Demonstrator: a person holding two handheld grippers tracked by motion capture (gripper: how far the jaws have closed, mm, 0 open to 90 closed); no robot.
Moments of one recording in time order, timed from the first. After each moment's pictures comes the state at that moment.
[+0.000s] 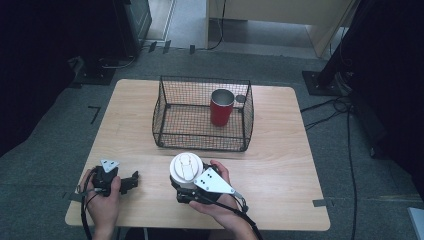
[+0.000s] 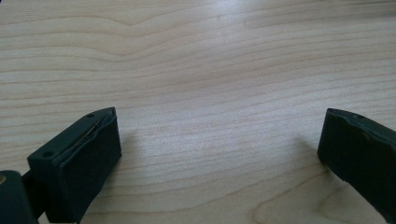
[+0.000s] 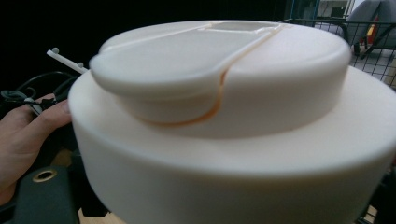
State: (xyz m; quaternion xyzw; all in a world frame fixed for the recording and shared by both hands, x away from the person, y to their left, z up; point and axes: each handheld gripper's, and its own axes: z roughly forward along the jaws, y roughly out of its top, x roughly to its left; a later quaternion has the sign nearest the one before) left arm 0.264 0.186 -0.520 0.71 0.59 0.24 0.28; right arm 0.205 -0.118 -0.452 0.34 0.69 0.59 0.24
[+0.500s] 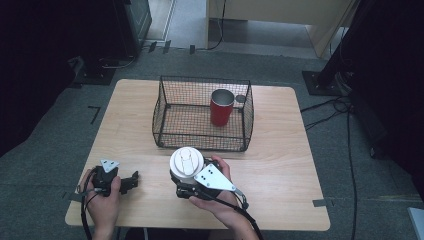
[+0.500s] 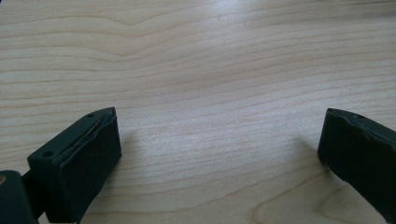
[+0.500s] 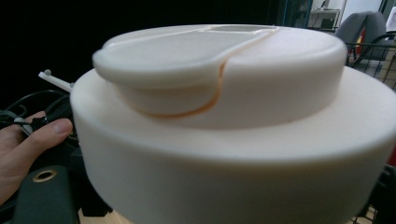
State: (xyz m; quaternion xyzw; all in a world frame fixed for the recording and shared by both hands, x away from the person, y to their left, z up) left arm 0.264 0.186 -0.520 0.71 0.59 0.24 0.28; right arm 0.210 -0.119 -0.439 0.34 0.68 0.60 0.26
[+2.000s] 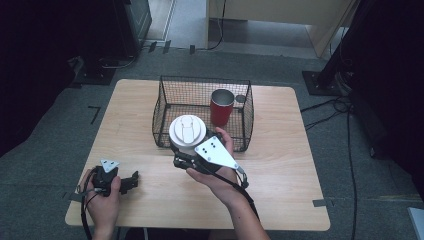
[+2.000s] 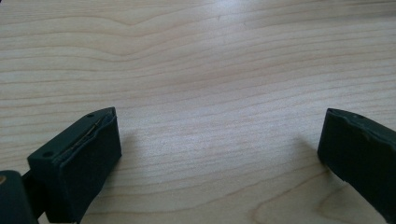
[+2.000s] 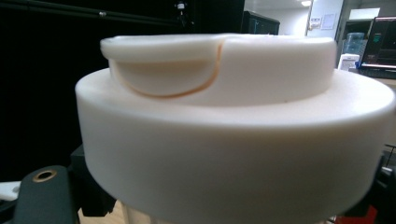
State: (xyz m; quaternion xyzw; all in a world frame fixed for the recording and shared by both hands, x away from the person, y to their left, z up) left arm 0.264 0.186 -0.520 0.71 0.59 0.24 0.28; right arm 0.247 -0.116 -0.372 0.33 0.62 0.63 0.33
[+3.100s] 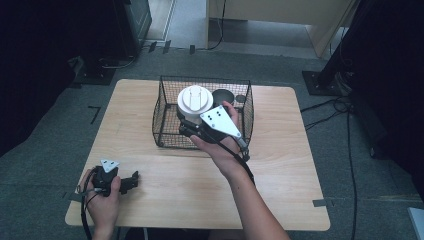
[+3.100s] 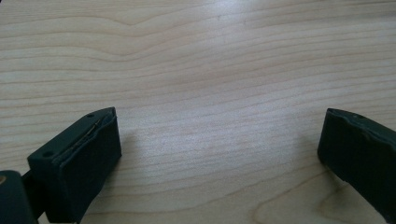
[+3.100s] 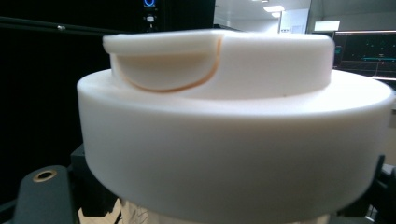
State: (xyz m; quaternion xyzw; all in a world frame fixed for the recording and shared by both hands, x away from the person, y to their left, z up) left arm 0.264 0.186 -0.520 0.71 0.59 0.24 0.28; right arm 0.307 -0.125 -0.344 0.36 0.59 0.62 0.37
